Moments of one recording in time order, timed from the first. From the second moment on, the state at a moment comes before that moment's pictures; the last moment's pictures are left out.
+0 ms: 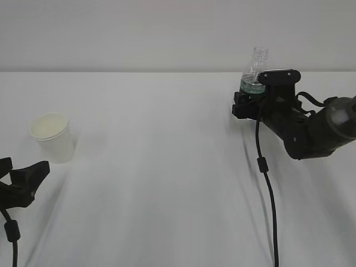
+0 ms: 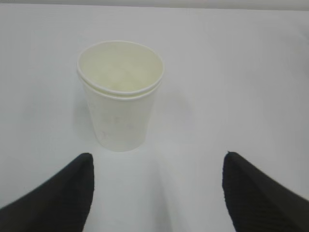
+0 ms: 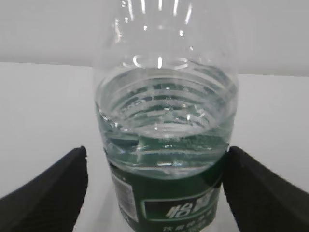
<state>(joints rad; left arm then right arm) -0.15 1.71 -0.15 0.09 -1.15 -0.15 0.20 2.27 -1.14 0.11 -0.79 -0.05</state>
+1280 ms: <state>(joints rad) -0.15 1.72 -0.15 0.09 -1.15 -0.15 0.17 2.36 -1.24 0.12 -0.76 -0.07</state>
